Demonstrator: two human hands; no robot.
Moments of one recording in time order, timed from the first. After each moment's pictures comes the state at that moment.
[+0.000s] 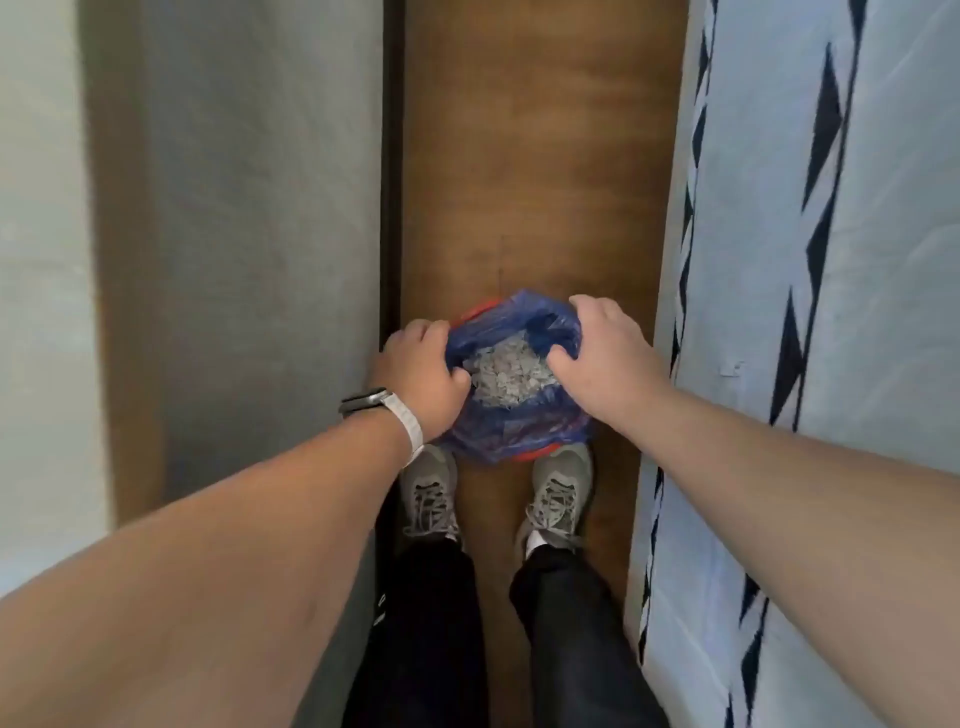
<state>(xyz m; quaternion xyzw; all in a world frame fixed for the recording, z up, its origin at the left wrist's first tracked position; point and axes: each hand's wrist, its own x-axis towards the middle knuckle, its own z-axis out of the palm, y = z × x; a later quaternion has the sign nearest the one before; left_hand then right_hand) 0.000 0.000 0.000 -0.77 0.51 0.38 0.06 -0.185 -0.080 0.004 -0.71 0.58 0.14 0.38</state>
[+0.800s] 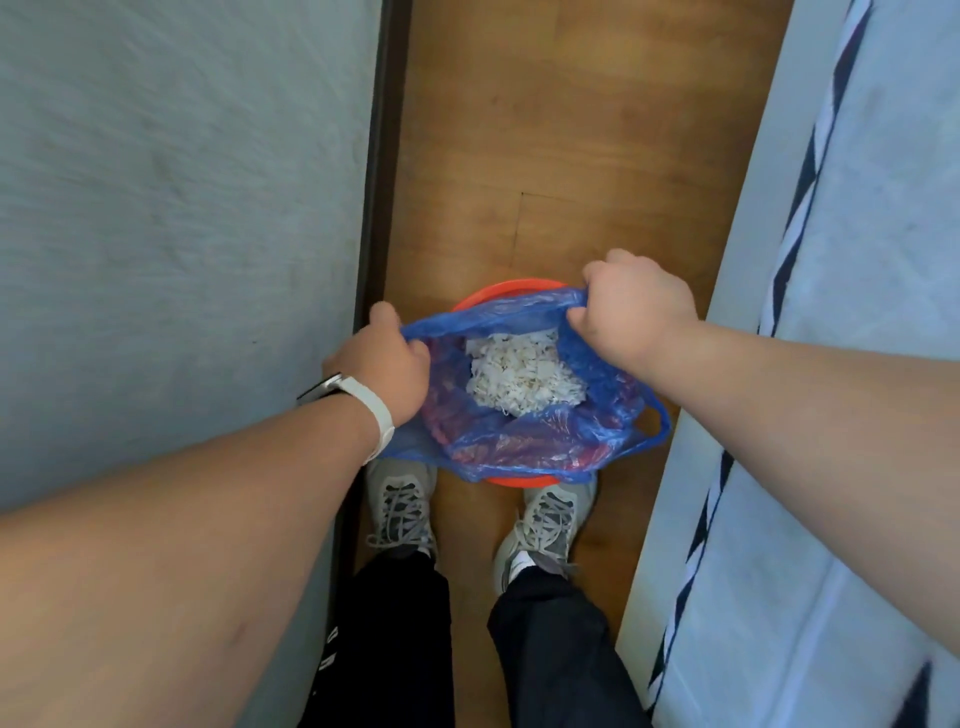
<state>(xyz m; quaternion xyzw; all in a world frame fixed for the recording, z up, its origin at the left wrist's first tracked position) 0.016 0.018 -0.101 -0.85 0.36 0.38 0.05 -0.173 -0.128 -0.100 -0.82 0.44 0.27 0.23</state>
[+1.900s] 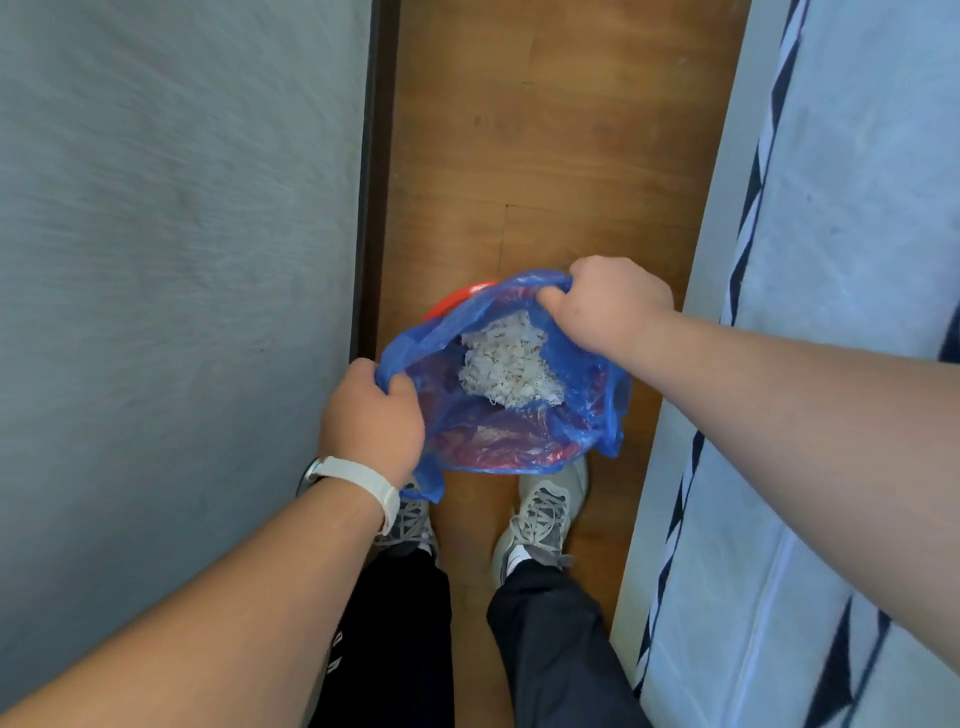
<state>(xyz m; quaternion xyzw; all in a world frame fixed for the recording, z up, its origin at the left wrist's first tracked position) -0.016 0.039 -0.038 -0.91 0.17 0.36 -0.10 -0.165 -0.133 -0.079 -0.74 0.53 0.29 0.29</state>
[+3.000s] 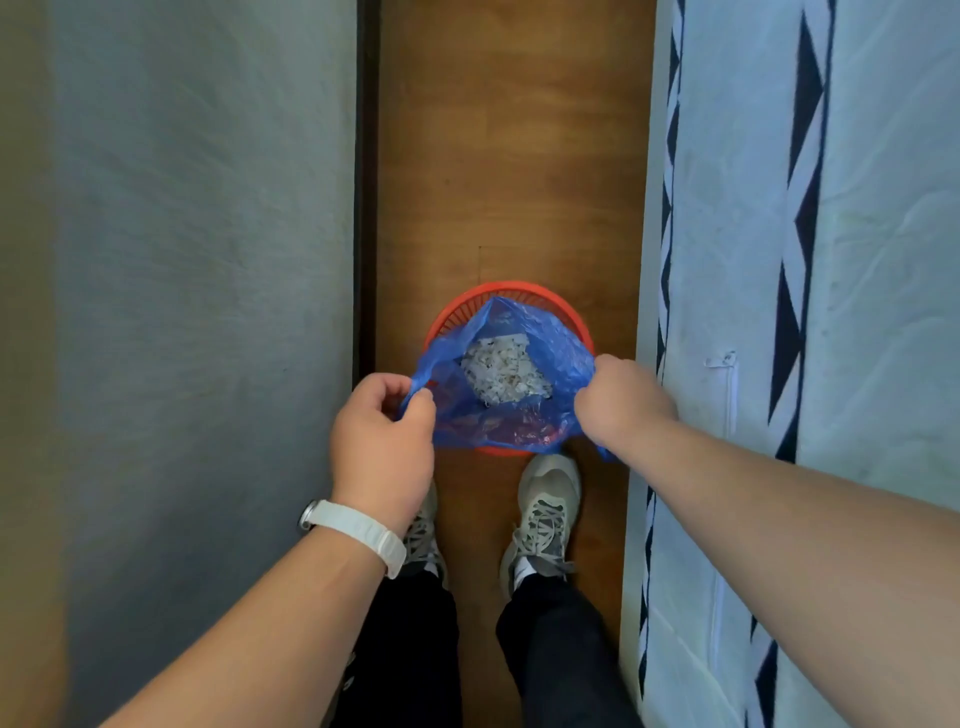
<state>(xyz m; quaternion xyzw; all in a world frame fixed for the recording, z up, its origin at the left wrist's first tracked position) -0.036 0.048 0.031 -0.85 0.15 0.40 -0.31 -0.221 -0.050 -0.023 -0.63 0.66 0.26 0.31</state>
